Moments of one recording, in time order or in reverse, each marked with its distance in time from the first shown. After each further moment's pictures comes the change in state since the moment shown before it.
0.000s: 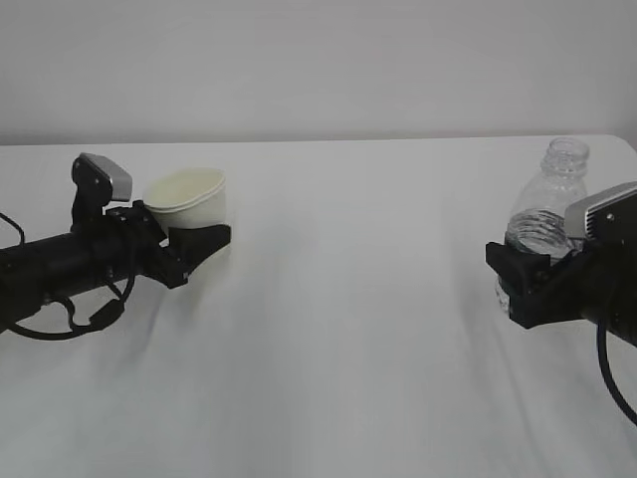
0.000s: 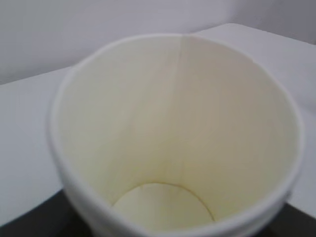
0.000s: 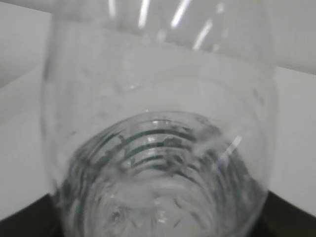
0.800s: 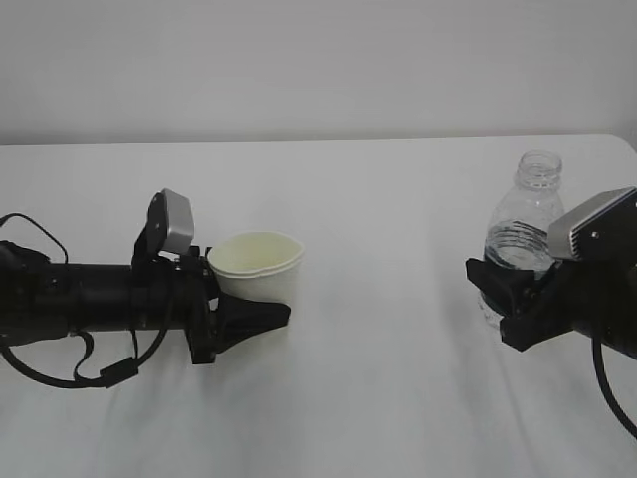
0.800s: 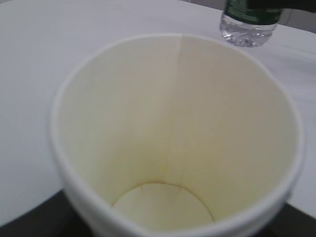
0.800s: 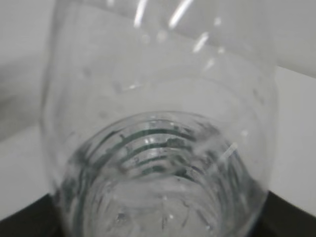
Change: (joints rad) left arm -0.124 -0.002 0.000 0.353 -0.002 -0.101; right arm 0.000 0.000 0.000 -0.142 0.002 -0.005
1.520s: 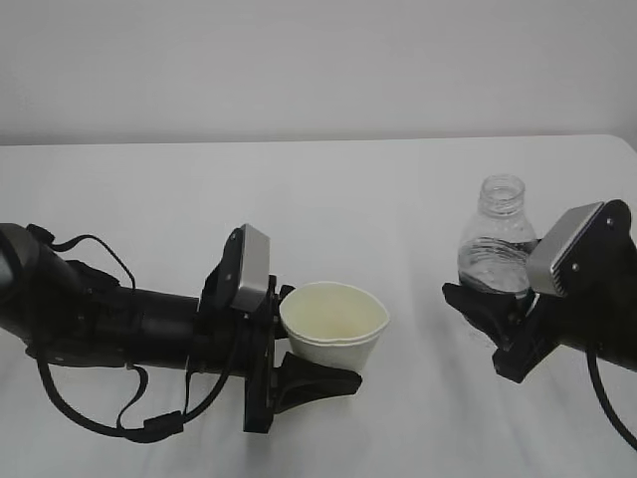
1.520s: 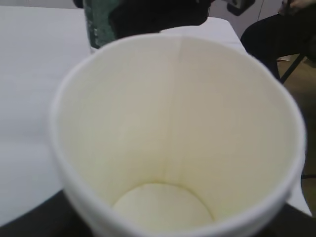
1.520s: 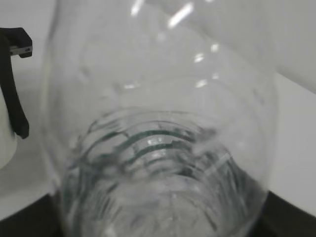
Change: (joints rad) left arm -0.224 0.000 0.000 0.003 -0.002 0.101; right arm 0.000 0.000 -0.015 -0.204 0.002 -0.058
